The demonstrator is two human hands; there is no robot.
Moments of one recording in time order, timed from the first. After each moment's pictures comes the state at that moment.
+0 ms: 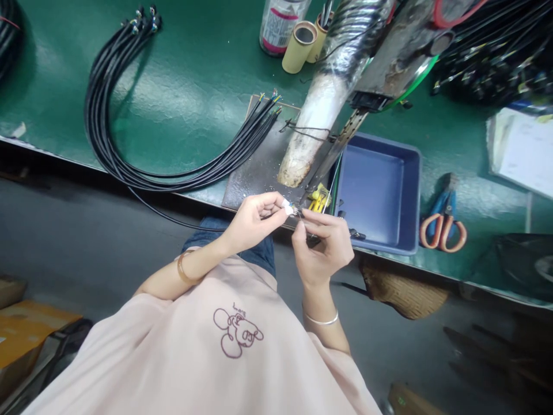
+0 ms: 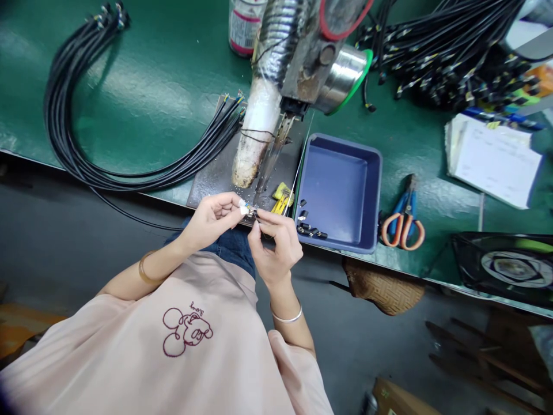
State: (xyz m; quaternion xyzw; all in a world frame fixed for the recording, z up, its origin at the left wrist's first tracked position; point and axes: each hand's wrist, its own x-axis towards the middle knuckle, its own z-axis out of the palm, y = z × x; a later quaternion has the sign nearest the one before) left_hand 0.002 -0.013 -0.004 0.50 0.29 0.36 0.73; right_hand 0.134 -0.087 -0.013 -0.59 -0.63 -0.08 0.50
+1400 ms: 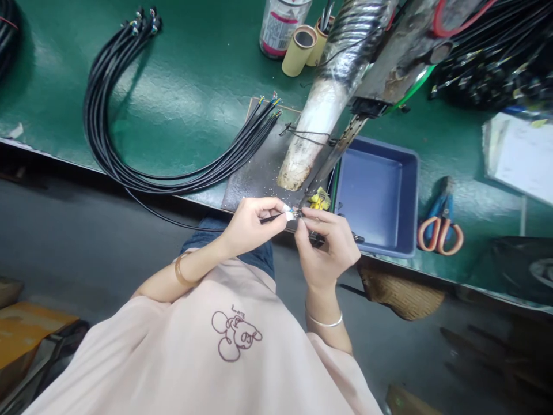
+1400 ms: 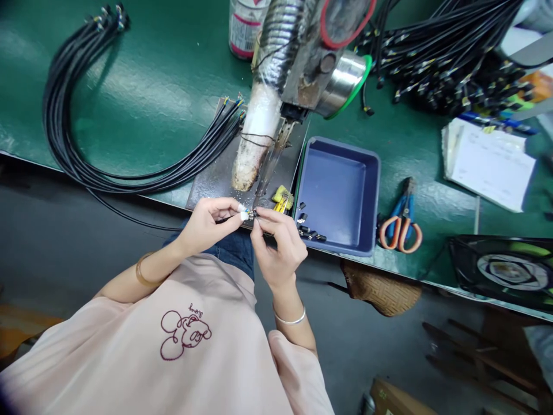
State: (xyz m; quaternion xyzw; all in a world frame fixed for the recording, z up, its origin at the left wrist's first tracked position) left_hand -0.001 -0.014 0.000 0.56 0.34 0.35 0.67; right_hand 0.140 -0.084 -0.004 -0.59 -0.65 -0.06 0.47
